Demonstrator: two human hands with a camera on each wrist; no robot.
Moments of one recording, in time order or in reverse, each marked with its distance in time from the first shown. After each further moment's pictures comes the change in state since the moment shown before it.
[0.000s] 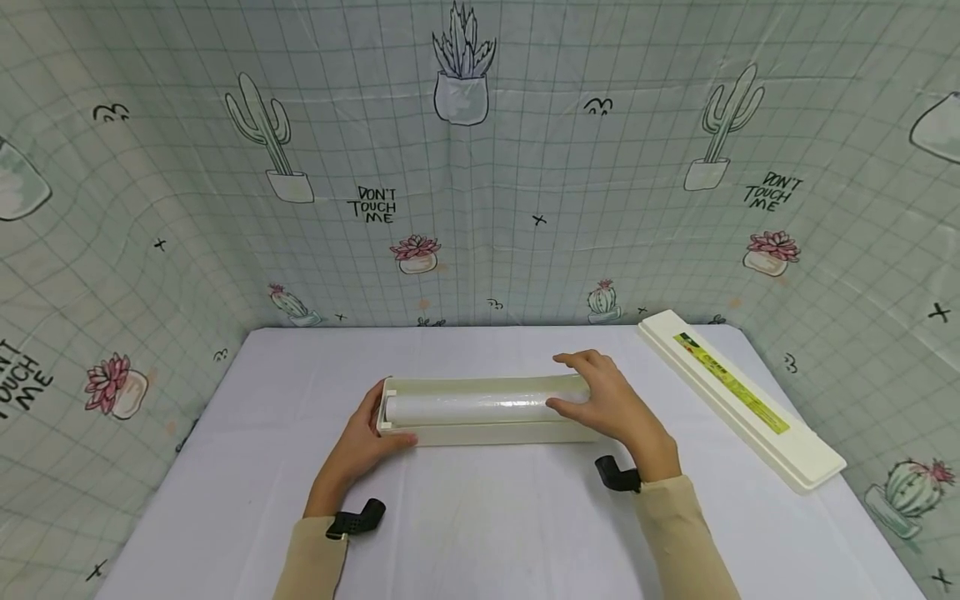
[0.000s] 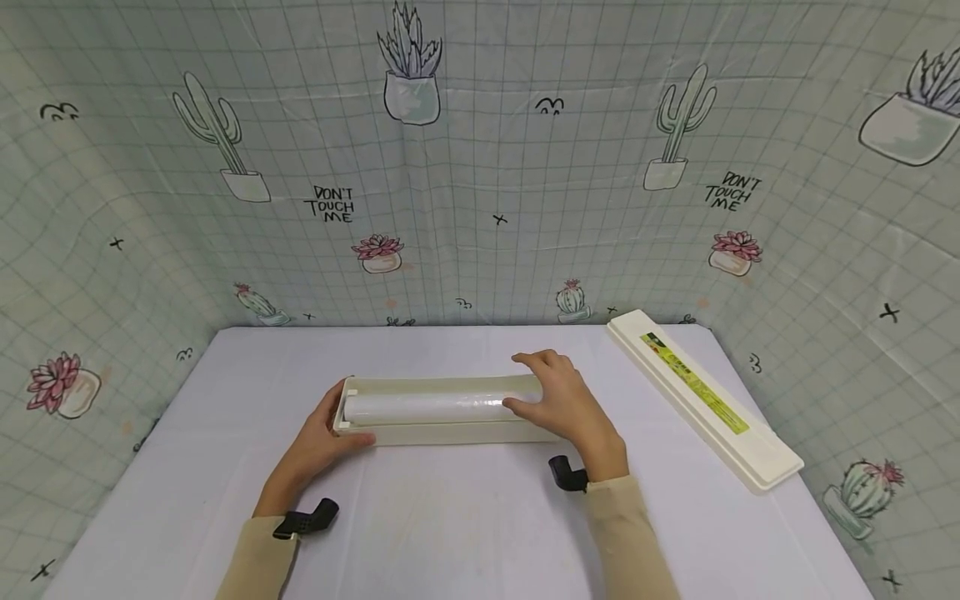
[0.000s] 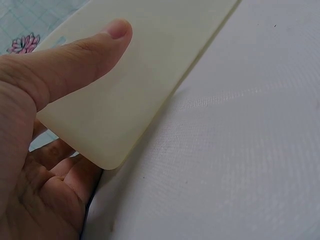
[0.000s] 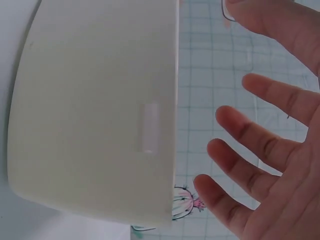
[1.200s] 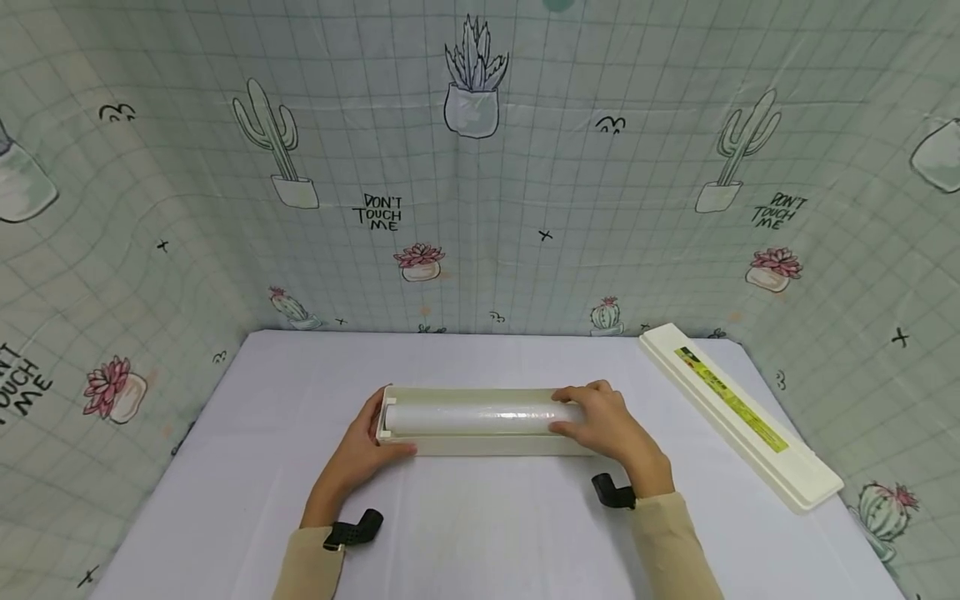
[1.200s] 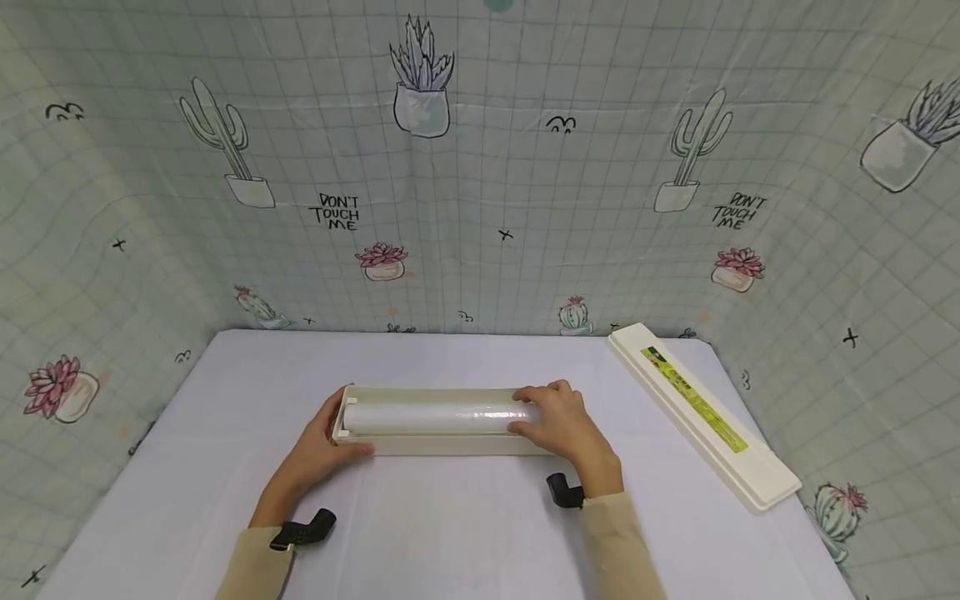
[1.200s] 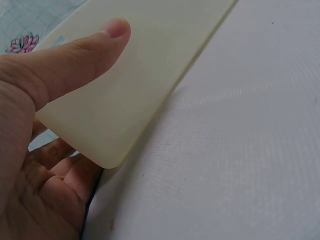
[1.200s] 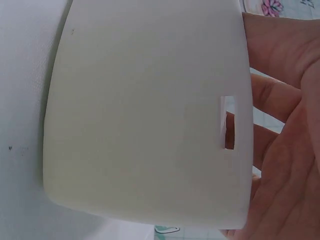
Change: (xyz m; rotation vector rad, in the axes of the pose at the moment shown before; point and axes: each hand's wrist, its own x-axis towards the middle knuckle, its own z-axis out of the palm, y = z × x) left_hand -0.002 0.001 0.000 -0.064 -0.022 0.019; right_hand -0.002 0.007 0.013 -0.079 -0.133 0.130
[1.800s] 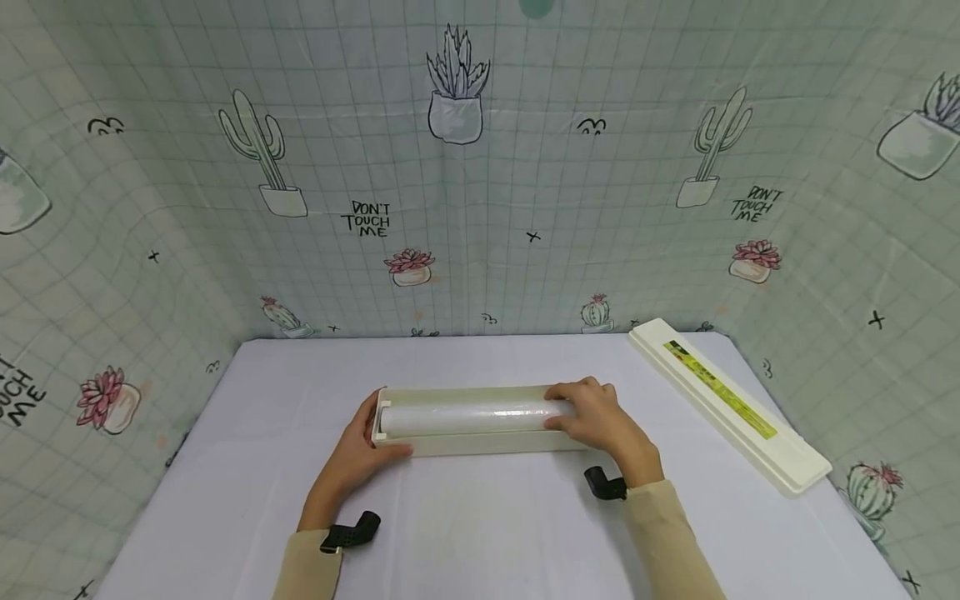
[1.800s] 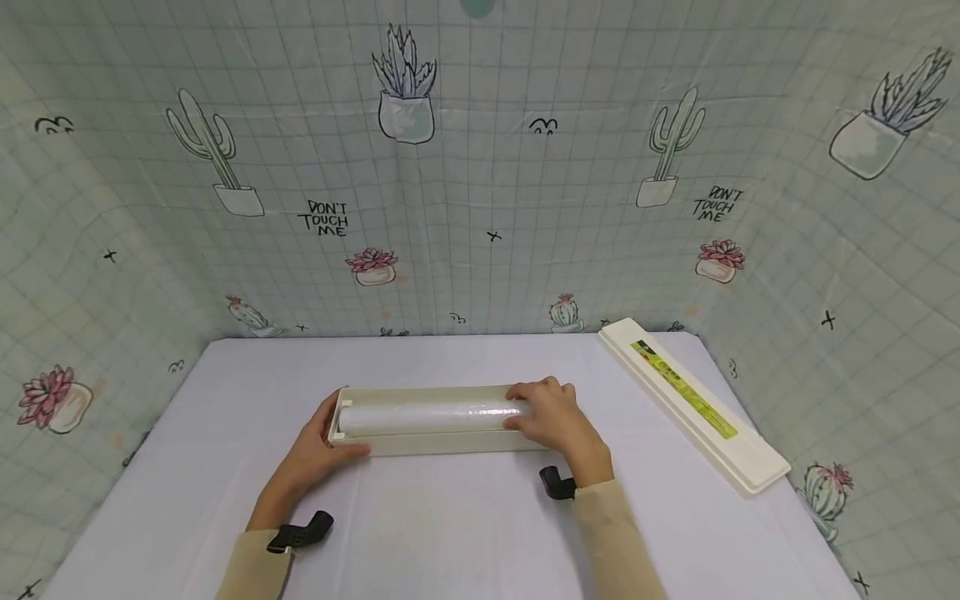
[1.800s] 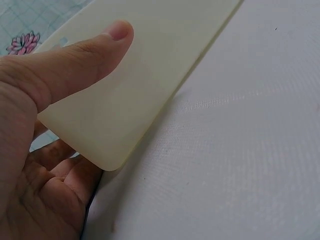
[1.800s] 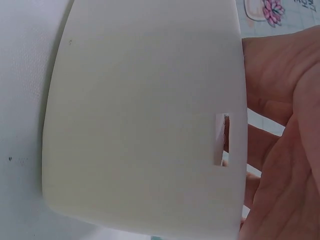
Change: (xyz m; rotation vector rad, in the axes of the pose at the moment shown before) left_hand 0.003 0.001 -0.002 0.031 -0.004 -0.018; right_hand 0.002 -0.005 -0.001 -0.044 -0.012 -0.034
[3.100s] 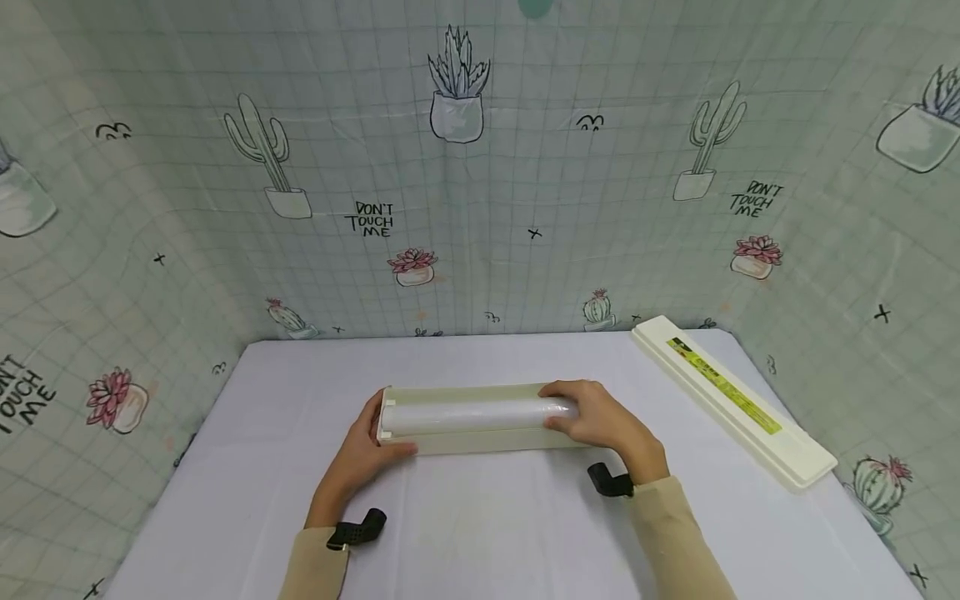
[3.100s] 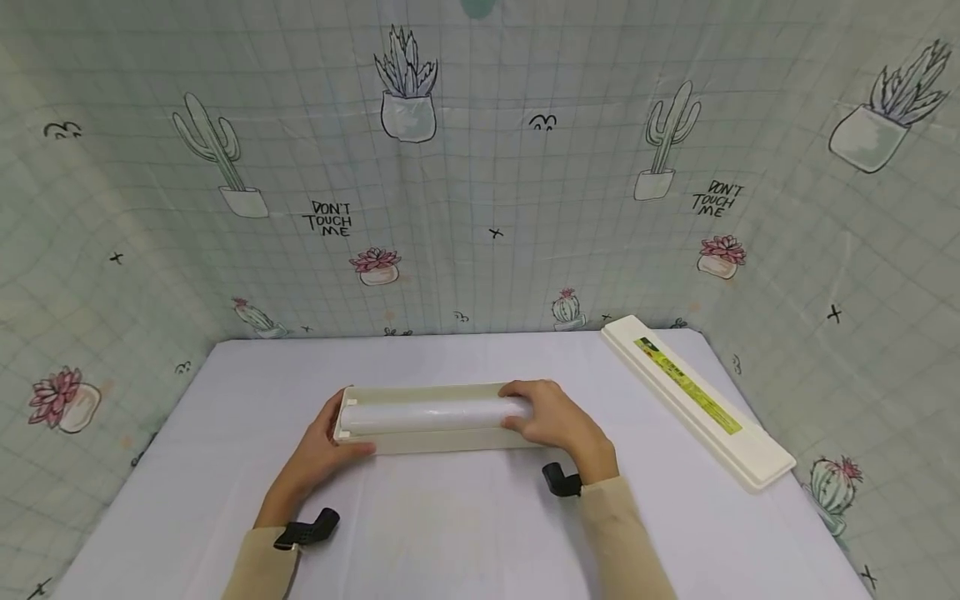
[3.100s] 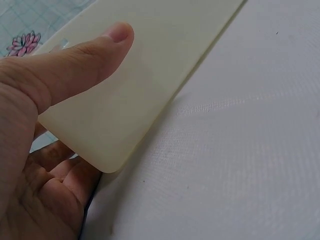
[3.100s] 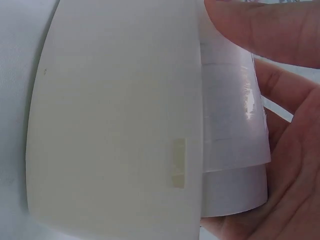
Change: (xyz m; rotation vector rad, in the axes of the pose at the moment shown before) left_hand 0.001 -0.004 -0.002 0.018 0.010 0.018; right_hand -0.004 -0.005 0.000 0.173 0.006 -0.151
